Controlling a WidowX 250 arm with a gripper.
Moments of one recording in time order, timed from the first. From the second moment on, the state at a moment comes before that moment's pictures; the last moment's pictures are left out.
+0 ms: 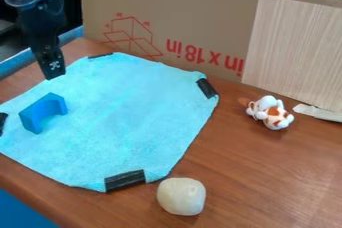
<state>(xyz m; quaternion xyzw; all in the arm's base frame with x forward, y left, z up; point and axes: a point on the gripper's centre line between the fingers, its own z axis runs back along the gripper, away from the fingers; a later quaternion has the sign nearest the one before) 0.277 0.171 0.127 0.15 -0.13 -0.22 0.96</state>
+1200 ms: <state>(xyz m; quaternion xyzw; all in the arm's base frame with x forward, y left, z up) 0.398 0.066 0.097 0.03 -0.22 0.14 0.96</state>
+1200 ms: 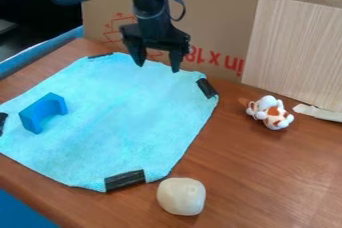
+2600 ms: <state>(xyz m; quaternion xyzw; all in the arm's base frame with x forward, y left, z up) 0.458 0.012 0.058 0.00 -0.20 0.31 0.93</state>
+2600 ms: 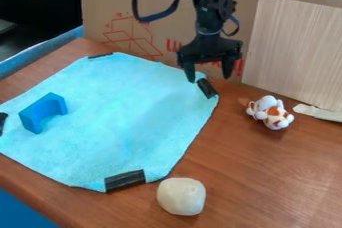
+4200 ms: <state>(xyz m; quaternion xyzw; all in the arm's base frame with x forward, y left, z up) 0.419 0.052 0.087 -0.02 -0.22 0.30 0.93</state>
